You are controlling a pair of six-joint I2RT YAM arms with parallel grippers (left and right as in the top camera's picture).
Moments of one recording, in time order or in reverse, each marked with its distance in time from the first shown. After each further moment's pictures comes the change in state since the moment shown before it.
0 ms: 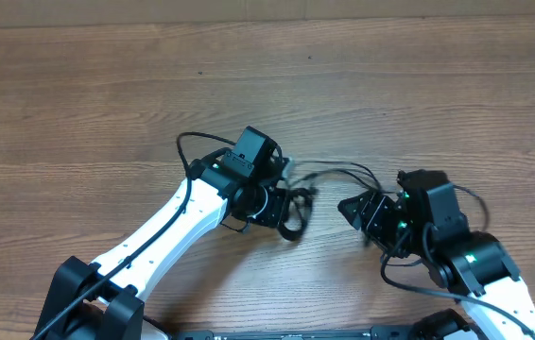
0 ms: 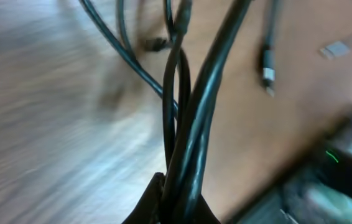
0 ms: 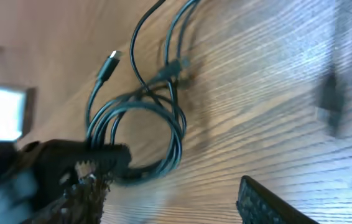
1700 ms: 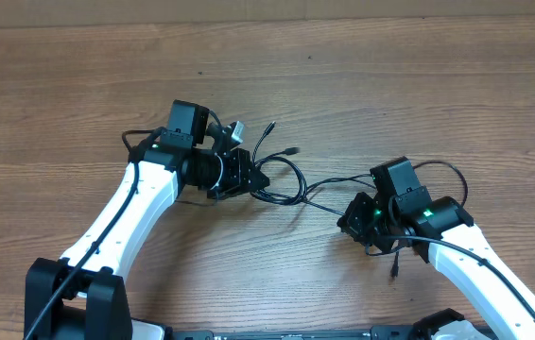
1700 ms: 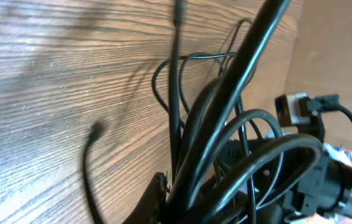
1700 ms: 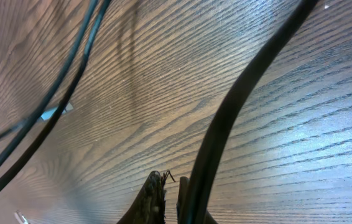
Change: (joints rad) left arm 0.331 0.000 0.000 0.079 0.317 -0.169; right arm 0.017 0.310 0.003 0.021 -0.010 -0.007
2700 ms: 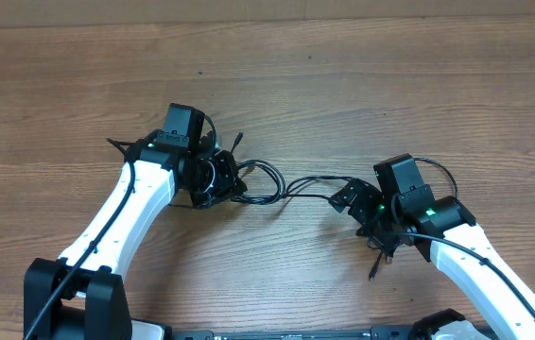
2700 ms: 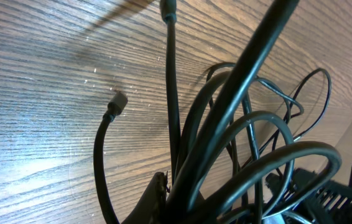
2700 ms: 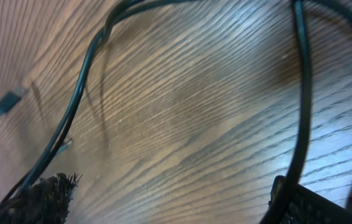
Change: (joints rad) left arm 0.017 0.000 0.000 -0.103 -0.247 -0.186; right arm -0.017 0.001 -0.001 0.050 0.105 0.076
